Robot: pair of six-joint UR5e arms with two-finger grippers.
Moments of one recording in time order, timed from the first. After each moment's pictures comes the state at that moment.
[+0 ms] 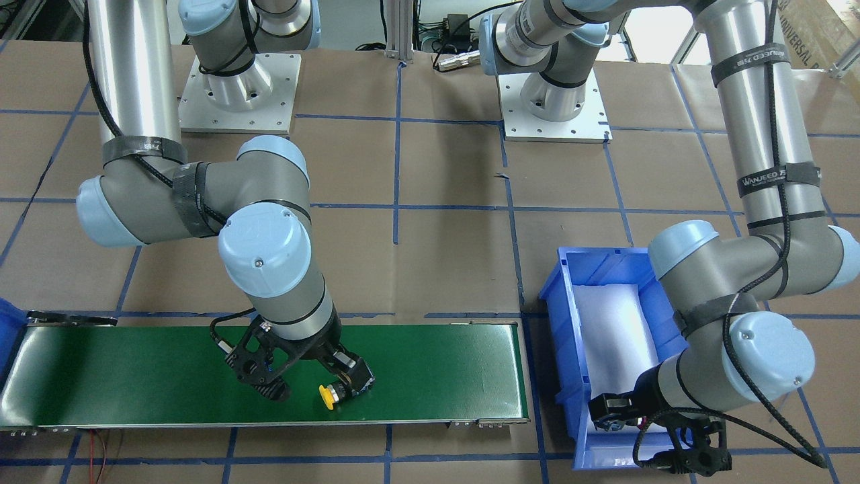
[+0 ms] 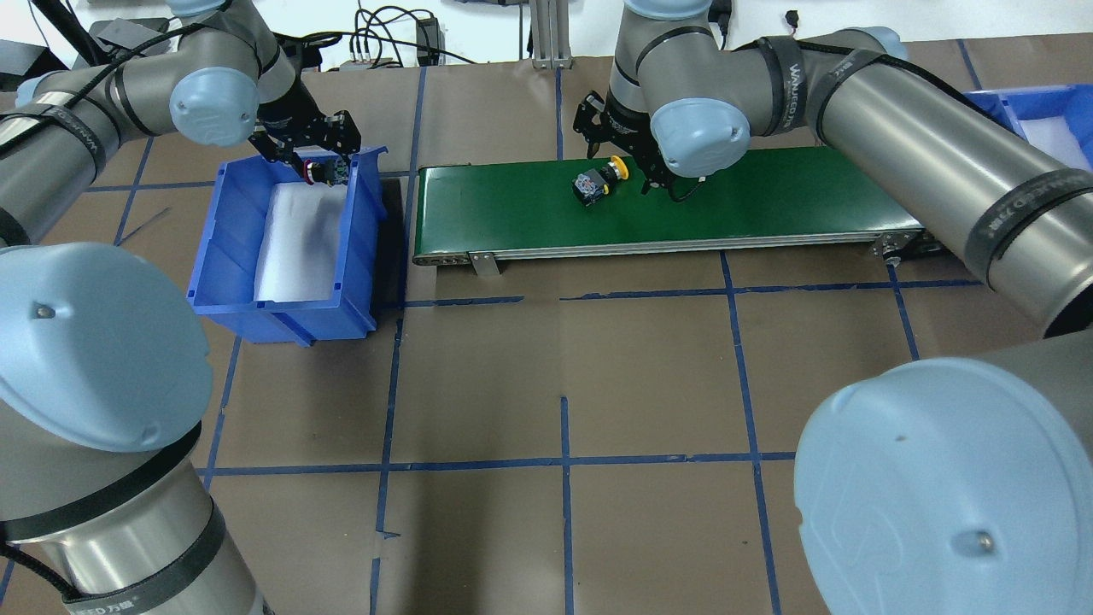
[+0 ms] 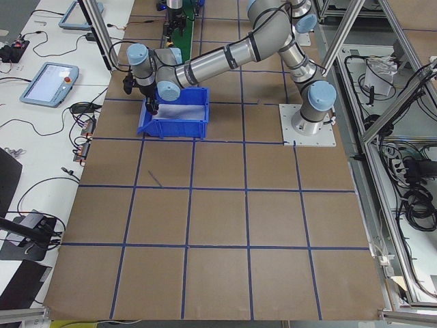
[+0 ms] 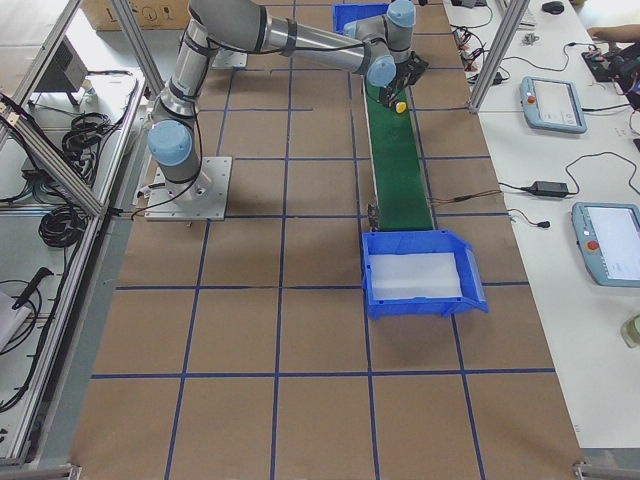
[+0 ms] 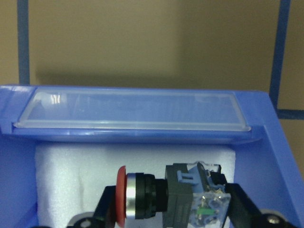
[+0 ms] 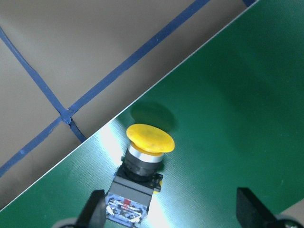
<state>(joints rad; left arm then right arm) -1.41 -2.25 -1.28 -1.17 1.52 0.11 1.77 -1.01 1.40 -2.08 -1.51 0.86</state>
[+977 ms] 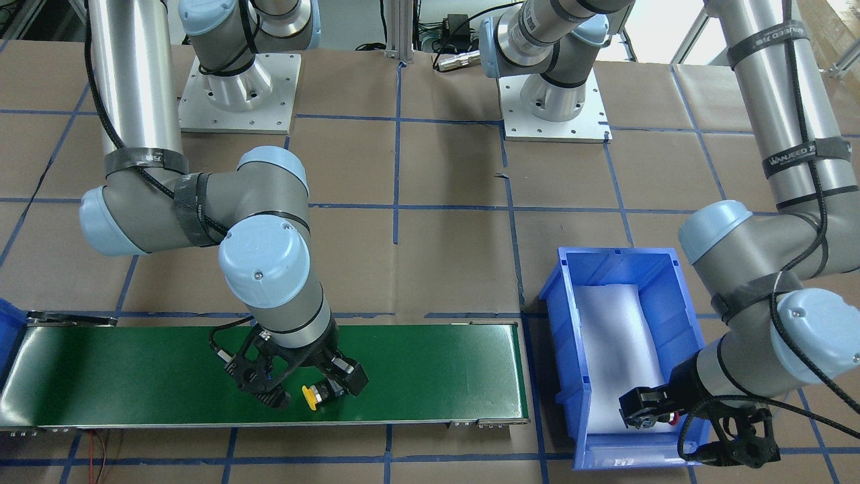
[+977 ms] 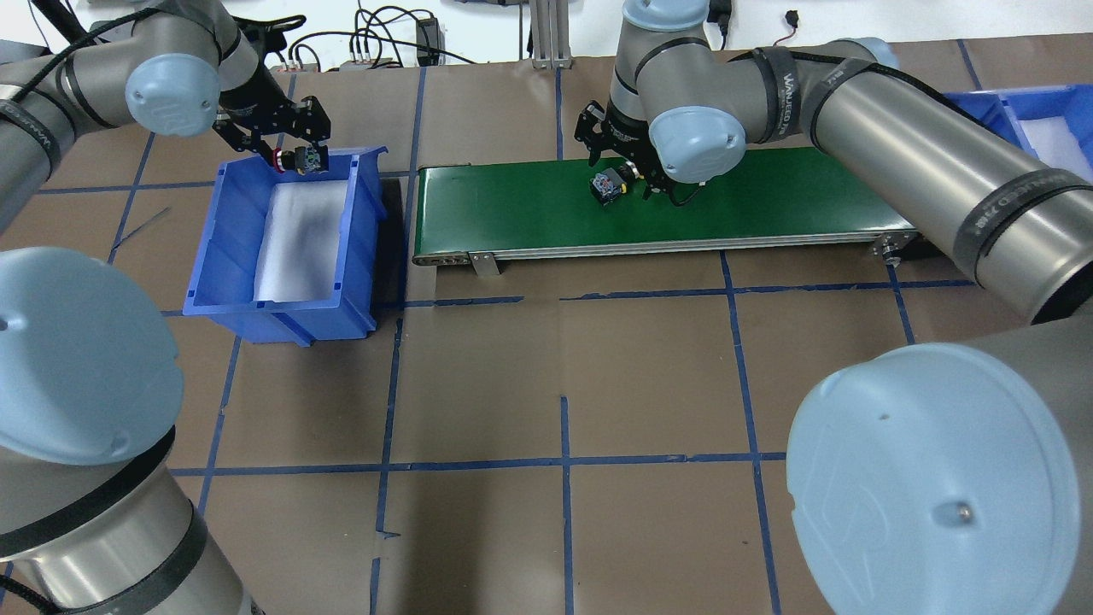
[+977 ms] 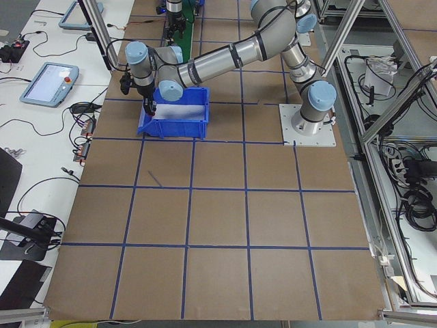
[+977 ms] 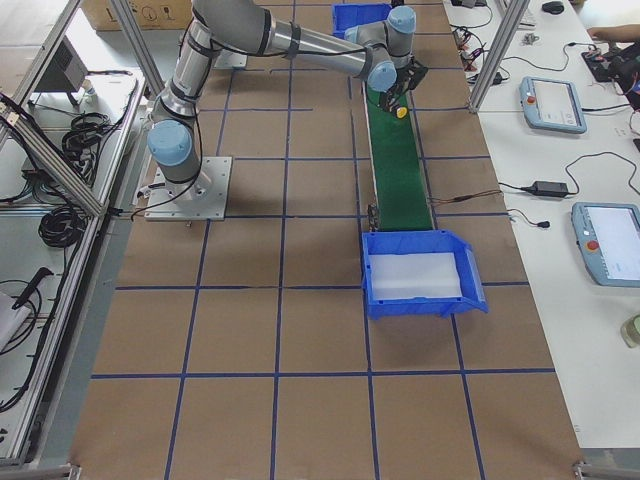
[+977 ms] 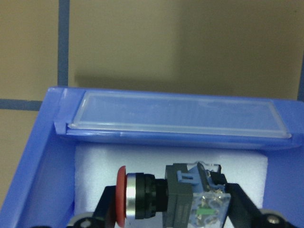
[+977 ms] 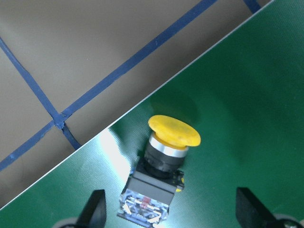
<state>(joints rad) -1.38 -2.18 -1.28 -1.21 1.52 0.12 1.76 -0.99 1.40 -2.10 -1.52 0.81</state>
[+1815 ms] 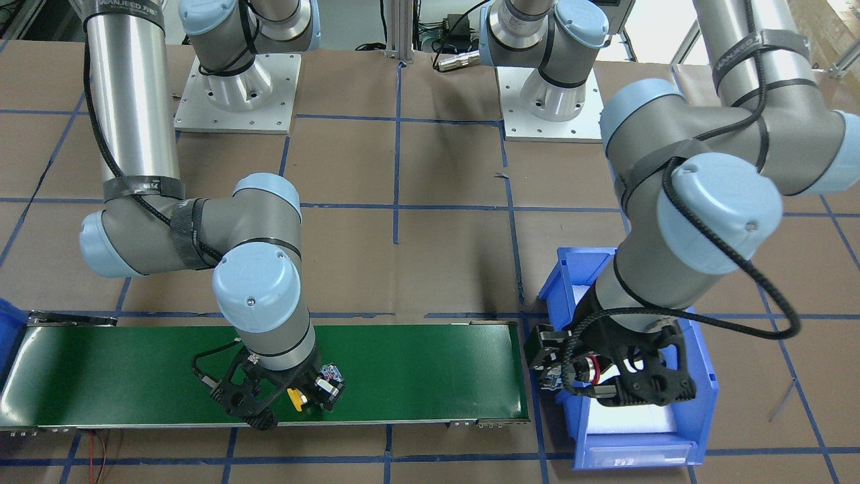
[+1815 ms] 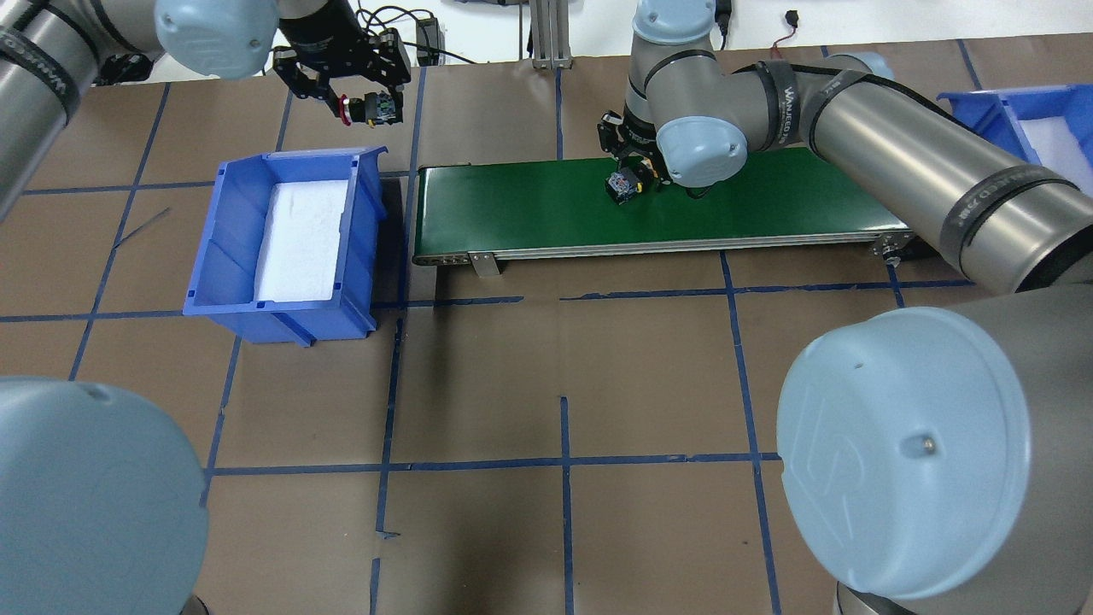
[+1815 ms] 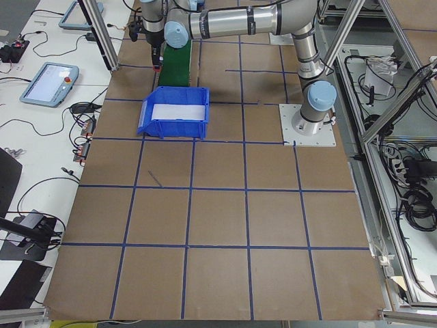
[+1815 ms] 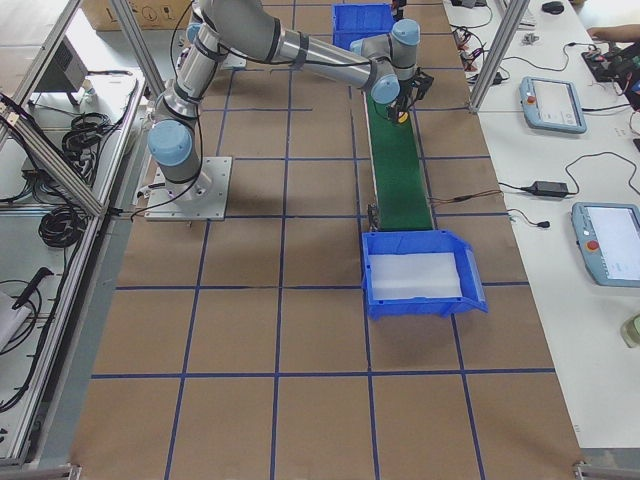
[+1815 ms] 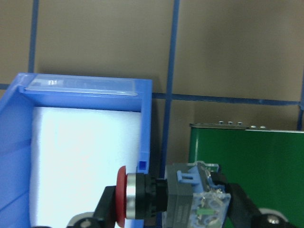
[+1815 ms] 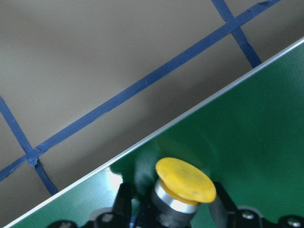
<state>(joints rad) -1.60 -2.07 -1.23 -1.30 1.53 -0.10 1.73 -0.94 1.39 -2.16 -1.58 0.72</state>
